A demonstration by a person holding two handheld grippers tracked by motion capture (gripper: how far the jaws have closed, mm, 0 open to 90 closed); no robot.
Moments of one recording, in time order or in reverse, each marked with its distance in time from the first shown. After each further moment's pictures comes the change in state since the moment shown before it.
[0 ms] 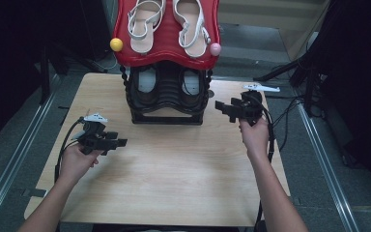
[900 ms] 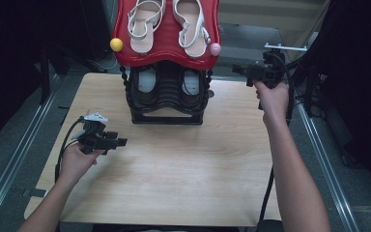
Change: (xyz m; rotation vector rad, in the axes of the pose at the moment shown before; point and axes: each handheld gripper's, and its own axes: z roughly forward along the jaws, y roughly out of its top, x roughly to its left) left arm -0.002 0.002 0.000 0.008 0.008 -0.004; right arm -0.023 0.099 -0.030 -0.076 -0.066 0.047
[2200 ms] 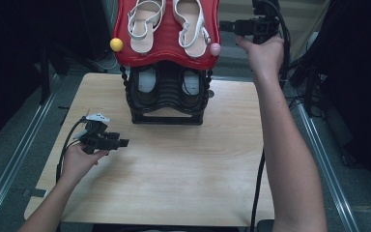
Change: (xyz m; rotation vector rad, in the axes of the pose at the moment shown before) left arm -0.002 0.001 0.004 0.016 -0.025 -0.004; right arm 0.074 0.102 -0.016 -0.043 0.046 -0.114
